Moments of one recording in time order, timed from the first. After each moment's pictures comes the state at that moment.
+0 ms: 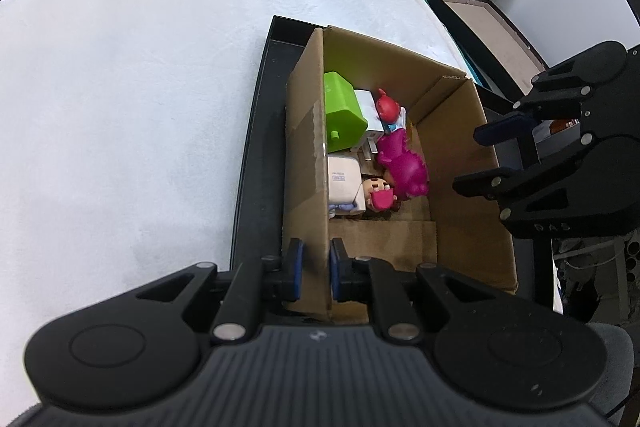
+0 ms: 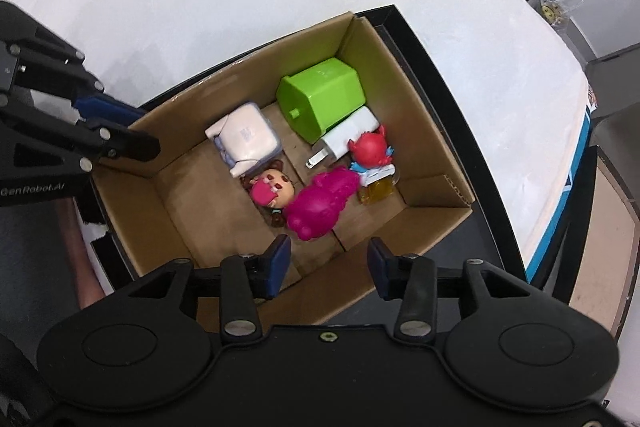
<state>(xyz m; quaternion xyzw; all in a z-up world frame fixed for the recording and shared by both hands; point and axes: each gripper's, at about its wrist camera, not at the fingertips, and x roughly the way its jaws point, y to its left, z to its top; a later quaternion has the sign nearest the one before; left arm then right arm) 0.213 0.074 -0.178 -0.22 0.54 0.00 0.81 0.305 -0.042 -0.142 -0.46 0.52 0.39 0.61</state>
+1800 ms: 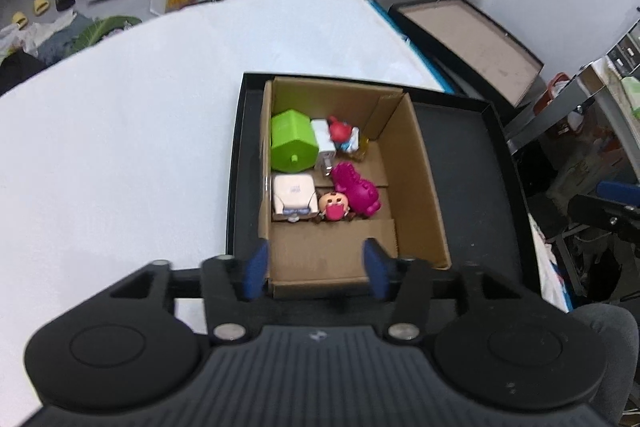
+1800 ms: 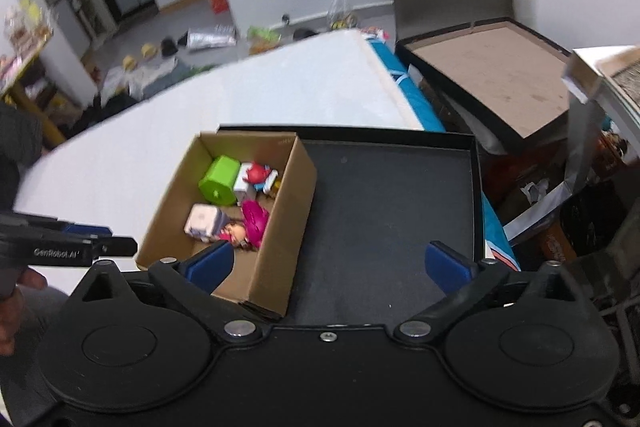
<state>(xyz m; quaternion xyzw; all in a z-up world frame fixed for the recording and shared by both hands) 0.186 0.028 -0.086 -0.13 0.52 0.01 0.84 0.240 -0.247 -0.048 -0.02 0.47 0.21 0.85</state>
